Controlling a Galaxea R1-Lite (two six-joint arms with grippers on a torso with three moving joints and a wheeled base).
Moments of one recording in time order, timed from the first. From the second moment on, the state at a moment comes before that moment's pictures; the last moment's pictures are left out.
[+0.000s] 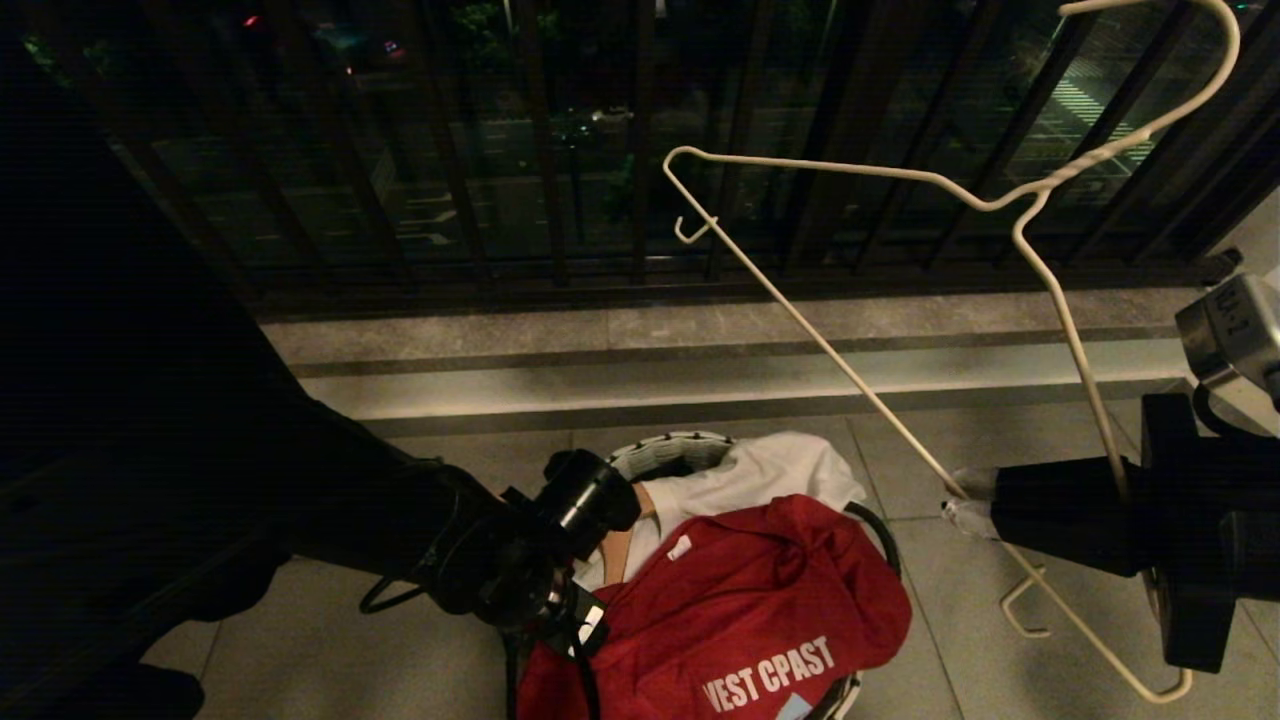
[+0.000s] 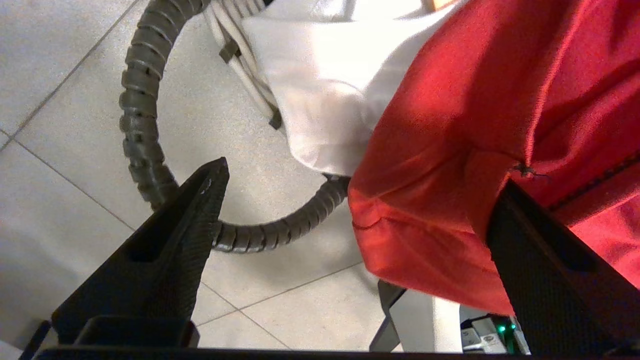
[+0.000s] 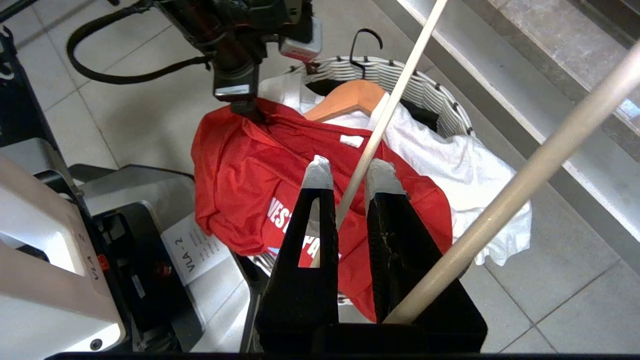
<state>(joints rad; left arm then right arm) -0.74 2.06 -1.13 0.17 0.31 -0.08 0.41 1.16 -0.86 0.10 0.45 -0.42</state>
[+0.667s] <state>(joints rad) -0.81 2.11 -1.16 0.16 0.31 -0.16 0.41 1.16 -0.87 0.10 0.45 -0.42</state>
